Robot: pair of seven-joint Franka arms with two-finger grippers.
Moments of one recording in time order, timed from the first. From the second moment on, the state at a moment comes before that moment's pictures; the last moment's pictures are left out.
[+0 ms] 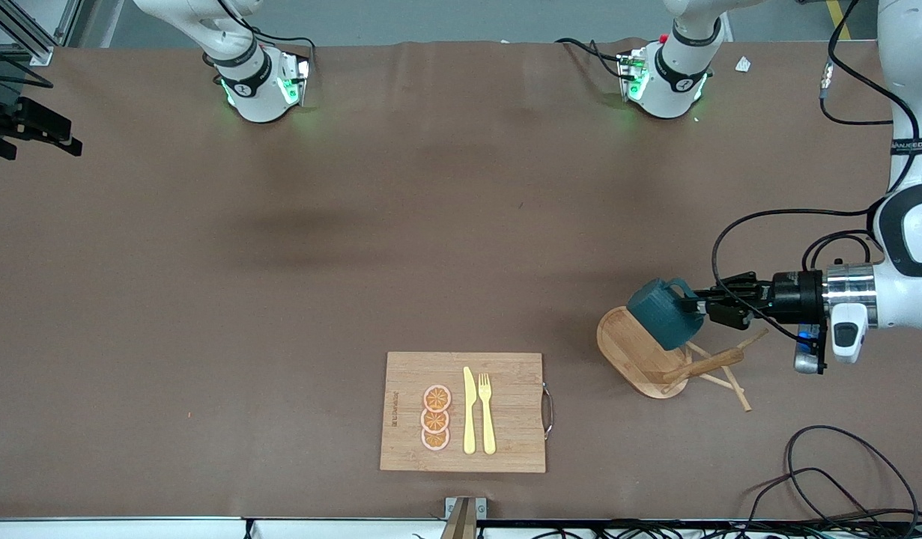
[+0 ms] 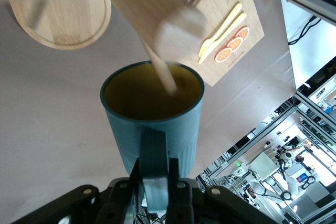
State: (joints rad) left arm 0.26 0.50 -0.24 -1.49 -0.78 1.68 -0.40; right arm 0.00 -0.11 -0.09 -1.60 0.01 1.38 -0.12
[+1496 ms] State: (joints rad) left arm 0.35 0.57 -0.24 -1.42 -0.91 1.68 -0.36; right arm 0.00 -0.11 -0.09 -1.60 0.01 1.38 -0.12
